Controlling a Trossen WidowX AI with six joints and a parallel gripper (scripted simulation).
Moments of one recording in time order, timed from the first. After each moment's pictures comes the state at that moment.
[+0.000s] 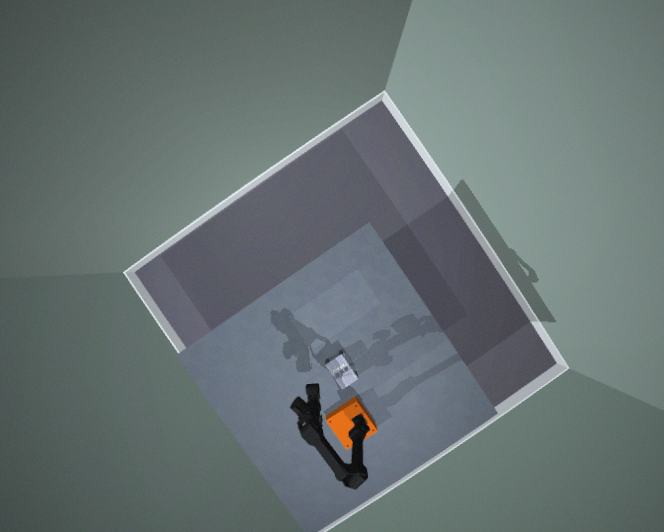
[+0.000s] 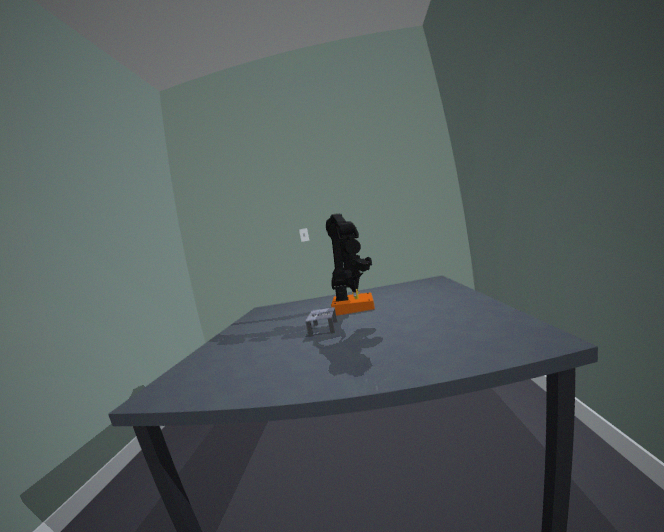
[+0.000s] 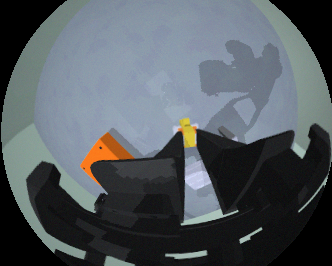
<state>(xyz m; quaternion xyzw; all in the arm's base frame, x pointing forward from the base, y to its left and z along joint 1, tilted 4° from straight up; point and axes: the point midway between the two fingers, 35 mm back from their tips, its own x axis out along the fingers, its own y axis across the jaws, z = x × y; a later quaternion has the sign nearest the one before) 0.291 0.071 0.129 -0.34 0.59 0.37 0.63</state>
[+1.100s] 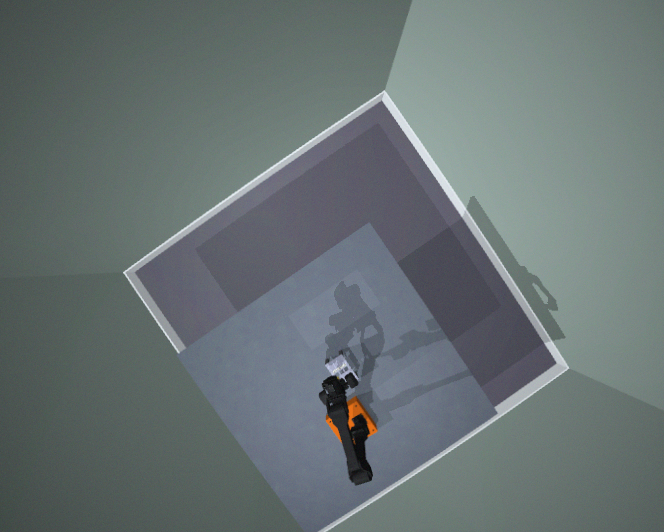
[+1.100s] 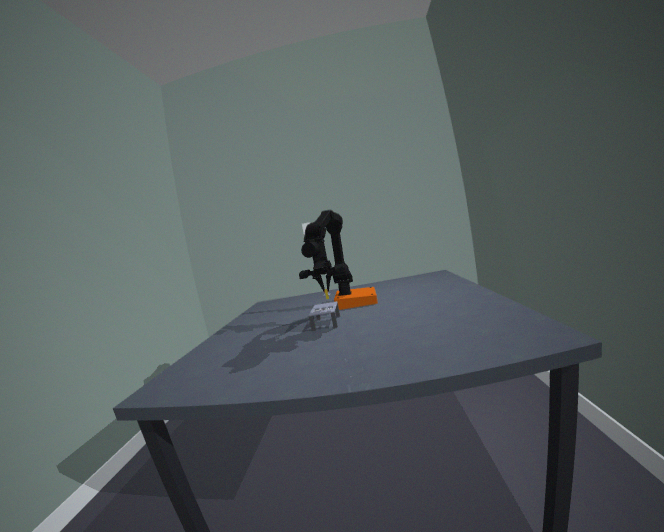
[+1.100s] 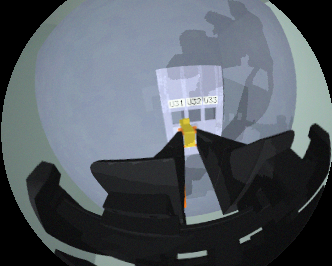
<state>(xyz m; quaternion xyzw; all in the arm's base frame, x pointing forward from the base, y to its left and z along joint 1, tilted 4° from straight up) 0.285 -0.063 0.119 0.02 0.70 0.01 0.72</state>
